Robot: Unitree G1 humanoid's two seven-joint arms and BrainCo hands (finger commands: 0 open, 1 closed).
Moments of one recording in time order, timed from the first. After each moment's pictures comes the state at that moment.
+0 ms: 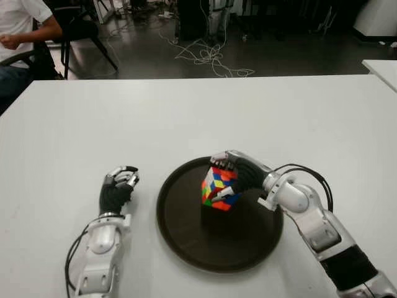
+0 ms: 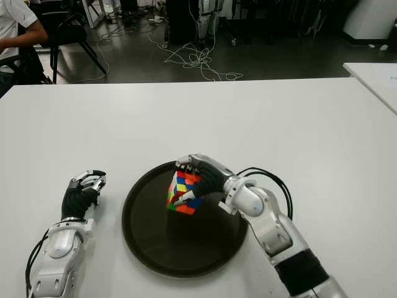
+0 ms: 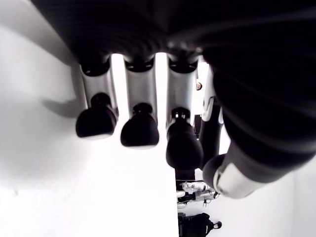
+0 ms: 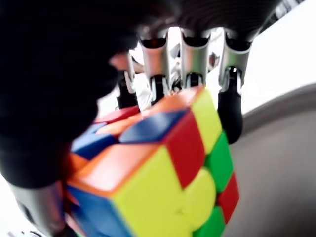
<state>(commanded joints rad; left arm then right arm) 0.12 -0.03 0.10 0.08 0.00 0.09 0.08 -0.24 -0.30 0.35 0.00 -0.31 -0.04 0.42</state>
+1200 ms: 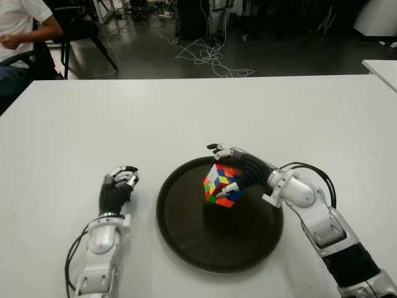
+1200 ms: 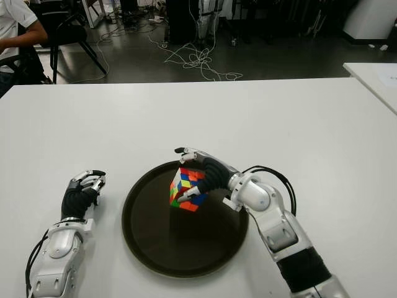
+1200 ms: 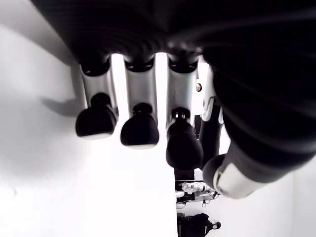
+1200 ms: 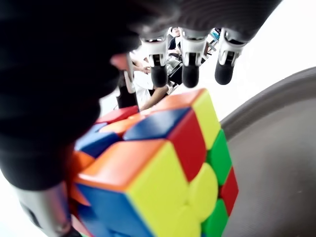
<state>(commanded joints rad) 0.12 -0.03 0.10 0.09 -0.01 0.08 0.08 -0.25 -0.28 0.31 -0.02 -0.25 0.05 0.46</state>
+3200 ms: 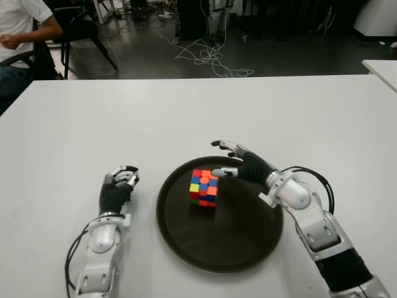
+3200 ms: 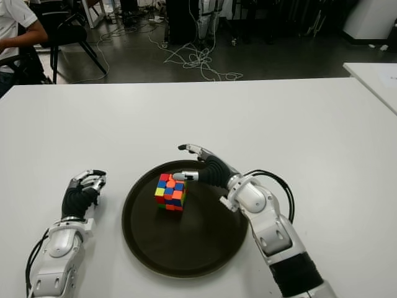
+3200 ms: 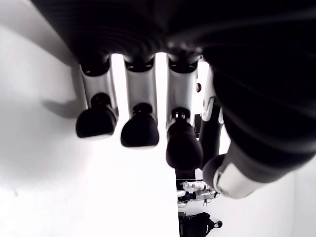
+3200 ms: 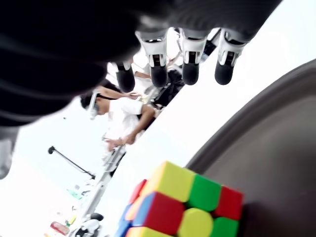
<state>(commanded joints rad) 0.12 -0.03 0.10 0.08 0.00 0.10 0.08 -0.21 -0.22 0.29 -0.05 -0.28 0.18 0.37</state>
